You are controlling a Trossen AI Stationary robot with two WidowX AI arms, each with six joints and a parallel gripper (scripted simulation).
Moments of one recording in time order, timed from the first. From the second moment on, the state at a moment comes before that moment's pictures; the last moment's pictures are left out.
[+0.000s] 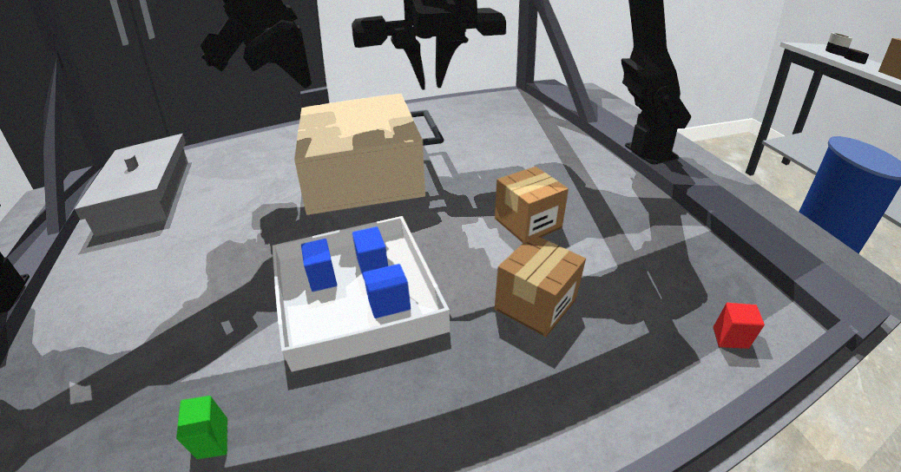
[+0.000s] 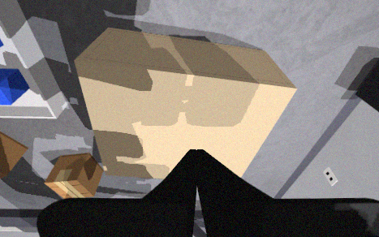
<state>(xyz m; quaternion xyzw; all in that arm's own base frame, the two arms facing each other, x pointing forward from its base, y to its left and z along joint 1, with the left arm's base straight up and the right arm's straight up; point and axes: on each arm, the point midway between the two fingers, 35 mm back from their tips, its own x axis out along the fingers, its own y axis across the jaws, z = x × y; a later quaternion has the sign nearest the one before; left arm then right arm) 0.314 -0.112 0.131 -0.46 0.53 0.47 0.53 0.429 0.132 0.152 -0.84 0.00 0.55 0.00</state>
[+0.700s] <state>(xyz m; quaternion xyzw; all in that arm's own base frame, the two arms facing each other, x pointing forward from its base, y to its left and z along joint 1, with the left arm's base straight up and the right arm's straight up) 0.323 -0.107 0.137 -0.47 0.53 0.41 0.57 0.428 0.122 0.167 -0.85 0.05 0.52 0.11</state>
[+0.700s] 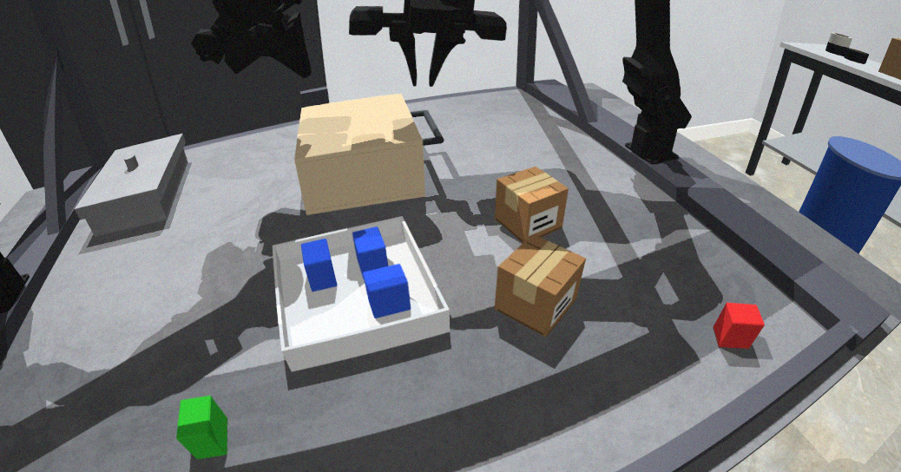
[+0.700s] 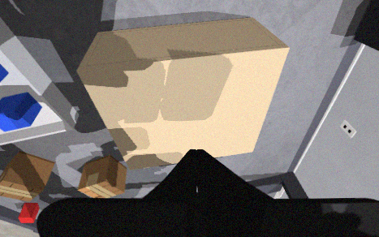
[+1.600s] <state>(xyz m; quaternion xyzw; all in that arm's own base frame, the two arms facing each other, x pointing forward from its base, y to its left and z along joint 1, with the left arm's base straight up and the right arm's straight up) 0.350 -0.087 0.169 -0.44 0.48 0.22 0.72 0.421 0.089 0.216 -0.80 0.16 0.36 0.46</state>
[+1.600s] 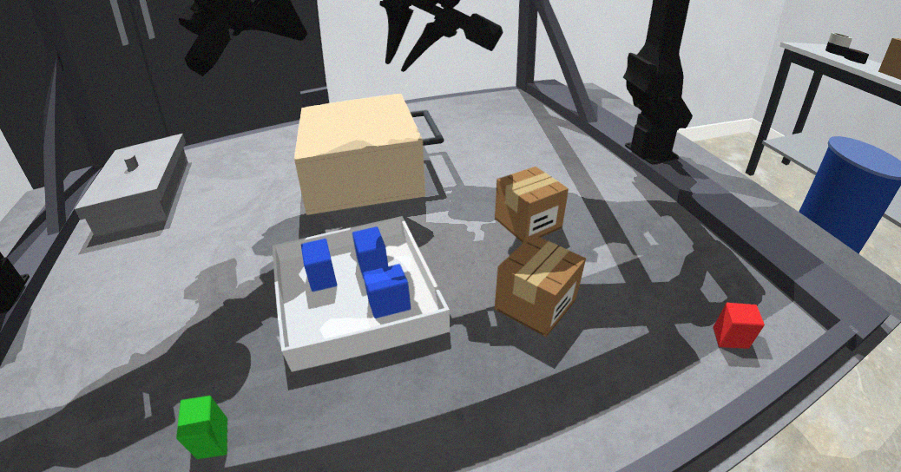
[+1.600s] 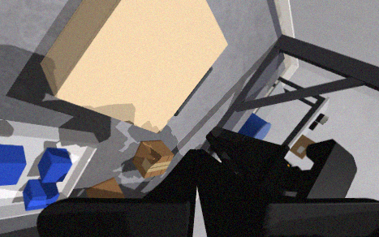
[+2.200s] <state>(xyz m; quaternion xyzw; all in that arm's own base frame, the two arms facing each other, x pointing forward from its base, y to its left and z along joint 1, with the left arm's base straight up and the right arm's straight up) 0.359 -0.070 0.196 -0.39 0.41 0.12 0.82 0.408 0.068 0.242 -0.69 0.18 0.26 0.65</state>
